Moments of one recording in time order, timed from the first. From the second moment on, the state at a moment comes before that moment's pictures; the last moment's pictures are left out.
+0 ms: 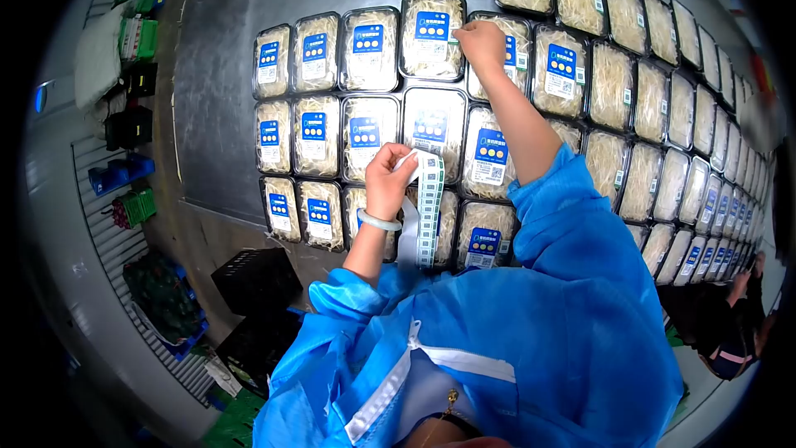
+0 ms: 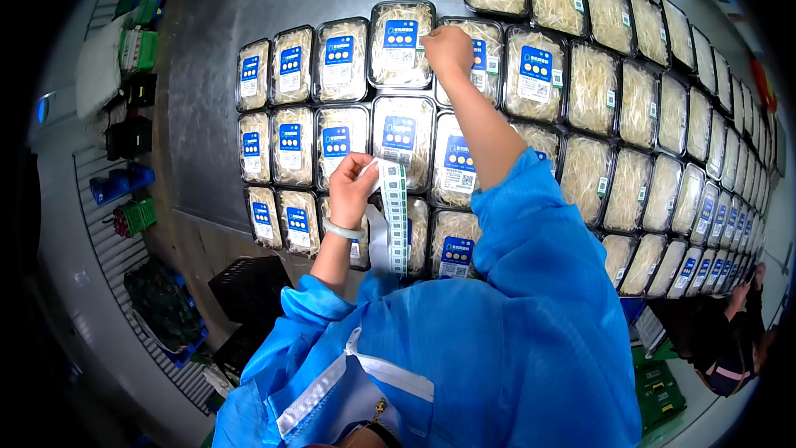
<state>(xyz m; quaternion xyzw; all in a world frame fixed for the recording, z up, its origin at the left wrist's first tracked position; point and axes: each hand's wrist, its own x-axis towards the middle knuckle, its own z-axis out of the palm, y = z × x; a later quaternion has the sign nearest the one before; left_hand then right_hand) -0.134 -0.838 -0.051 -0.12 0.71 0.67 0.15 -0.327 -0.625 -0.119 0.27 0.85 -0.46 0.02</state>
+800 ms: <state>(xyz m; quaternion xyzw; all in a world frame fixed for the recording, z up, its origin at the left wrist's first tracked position) -0.070 -0.850 -0.059 -0.02 0.77 0.58 0.25 -0.054 -0.602 -0.060 0.12 0.76 -0.63 0.15</state>
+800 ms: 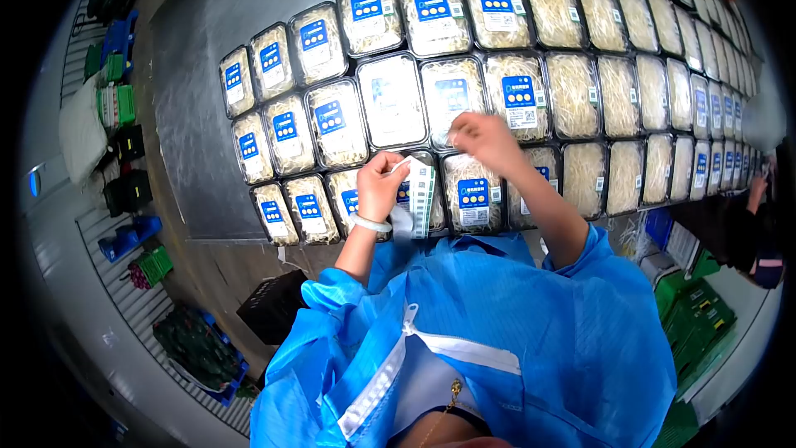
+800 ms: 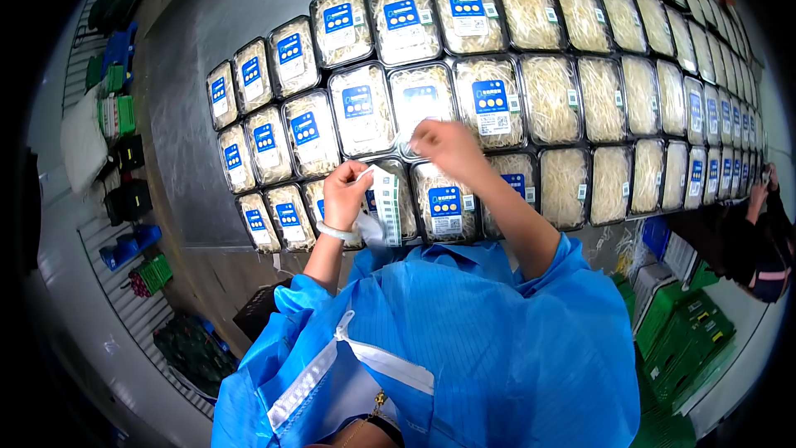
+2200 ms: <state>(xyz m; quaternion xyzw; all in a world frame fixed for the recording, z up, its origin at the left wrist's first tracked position) -0.059 -1.024 -0.048 0.07 0.67 0.66 0.34 -0.130 -0.730 -0.113 0.40 0.86 -0.29 -0.11</state>
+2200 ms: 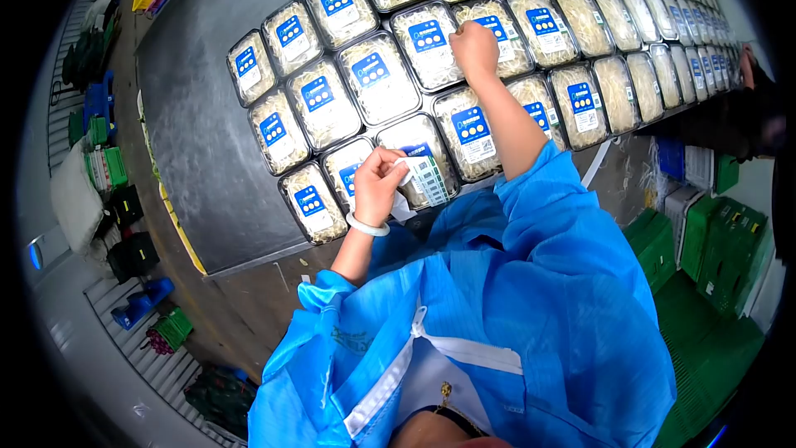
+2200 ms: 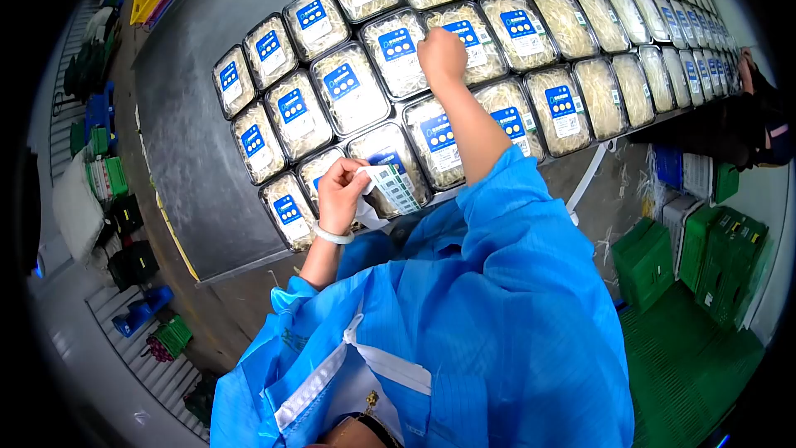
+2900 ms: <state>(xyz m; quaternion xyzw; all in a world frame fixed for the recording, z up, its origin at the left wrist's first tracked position) -0.040 -1.008 -0.078 0.21 0.71 0.54 0.41 0.077 -0.789 -0.065 0.46 0.60 -0.64 -0.10</state>
